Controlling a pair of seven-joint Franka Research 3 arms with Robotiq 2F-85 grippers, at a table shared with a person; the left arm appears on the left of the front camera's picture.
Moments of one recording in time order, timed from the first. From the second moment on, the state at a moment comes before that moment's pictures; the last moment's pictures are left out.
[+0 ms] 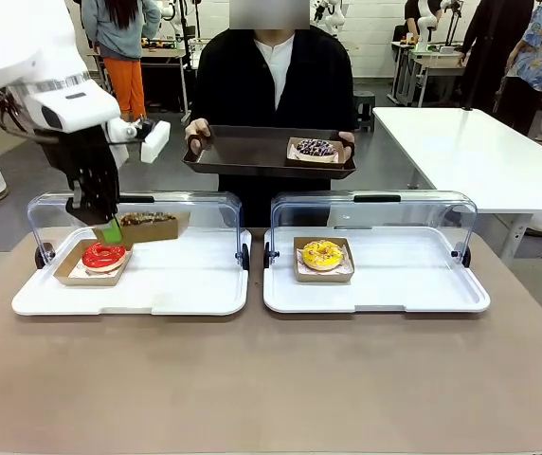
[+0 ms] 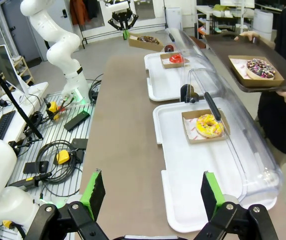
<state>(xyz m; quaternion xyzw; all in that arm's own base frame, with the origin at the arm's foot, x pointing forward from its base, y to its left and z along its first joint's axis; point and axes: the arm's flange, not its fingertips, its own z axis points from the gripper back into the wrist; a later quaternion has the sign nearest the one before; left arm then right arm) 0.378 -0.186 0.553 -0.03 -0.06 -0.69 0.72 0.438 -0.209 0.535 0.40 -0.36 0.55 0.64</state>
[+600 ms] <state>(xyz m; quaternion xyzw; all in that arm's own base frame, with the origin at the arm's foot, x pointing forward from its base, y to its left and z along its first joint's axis) 0.379 -0.186 0.554 -0.03 -0.06 -0.69 0.72 0.438 -0.209 0.535 0.40 -0.36 0.55 0.64</state>
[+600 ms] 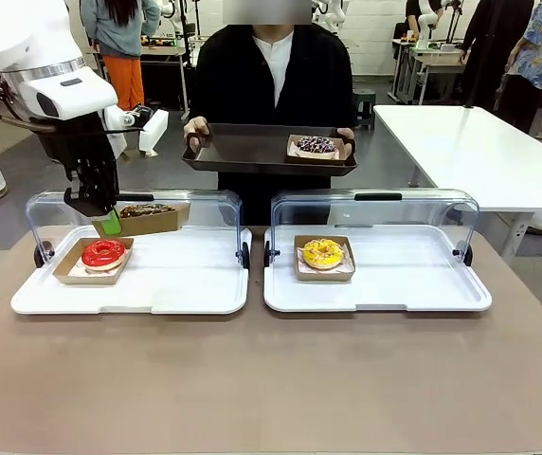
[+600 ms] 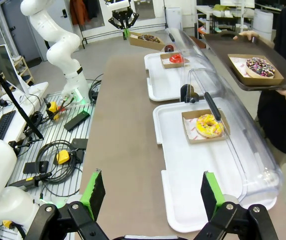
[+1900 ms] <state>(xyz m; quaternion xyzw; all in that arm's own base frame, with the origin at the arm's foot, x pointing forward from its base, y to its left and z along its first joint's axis) 0.373 -0.187 0.564 -0.03 -0.06 -0.69 0.72 0.438 -0.209 0.535 0.40 -0.36 0.55 0.64</state>
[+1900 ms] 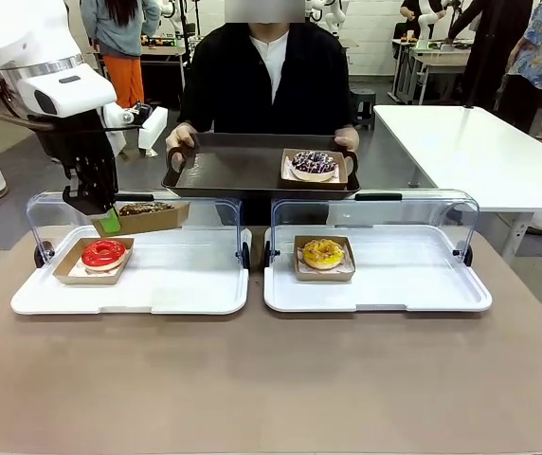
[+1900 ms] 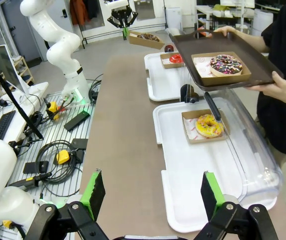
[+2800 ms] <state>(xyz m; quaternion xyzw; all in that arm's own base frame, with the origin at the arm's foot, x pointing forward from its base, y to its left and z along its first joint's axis) 0.463 -0.275 0.674 0.02 0.00 -0.72 0.70 0.438 -0.209 0.535 0.40 -0.36 0.55 0.64</state>
